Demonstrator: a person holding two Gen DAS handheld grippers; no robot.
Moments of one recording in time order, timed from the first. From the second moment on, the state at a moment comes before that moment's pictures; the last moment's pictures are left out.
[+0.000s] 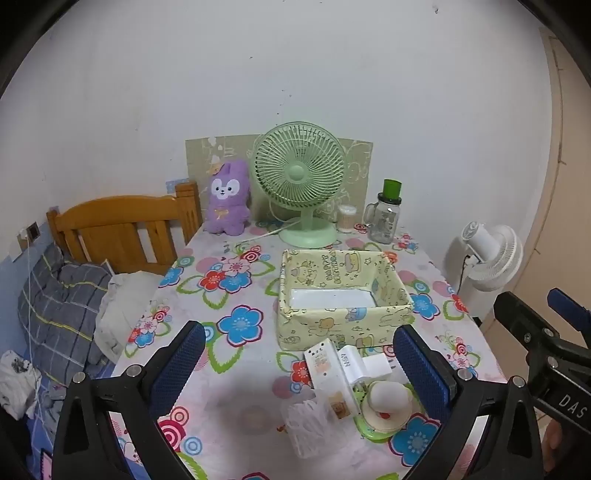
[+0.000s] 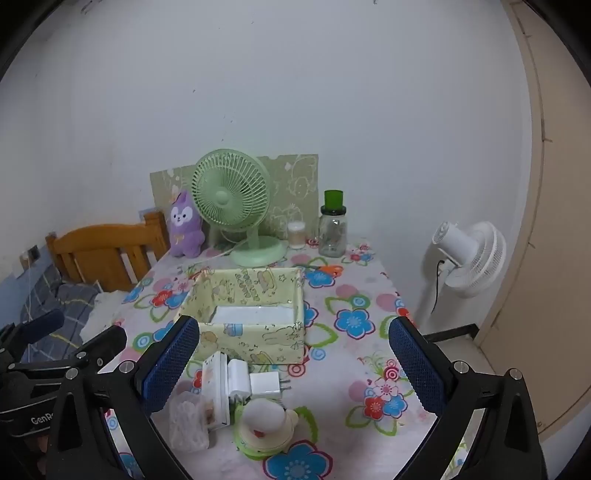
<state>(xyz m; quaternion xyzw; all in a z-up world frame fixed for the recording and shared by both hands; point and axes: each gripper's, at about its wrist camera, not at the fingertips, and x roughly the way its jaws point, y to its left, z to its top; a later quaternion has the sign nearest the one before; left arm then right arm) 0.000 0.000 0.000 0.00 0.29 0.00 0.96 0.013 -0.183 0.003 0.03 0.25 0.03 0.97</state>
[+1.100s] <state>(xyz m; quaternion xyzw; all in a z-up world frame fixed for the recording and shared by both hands) -0.016 -0.003 0.003 -0.02 0.27 0.00 0.96 0.001 -0.188 0.007 0.03 0.23 0.01 0.97</state>
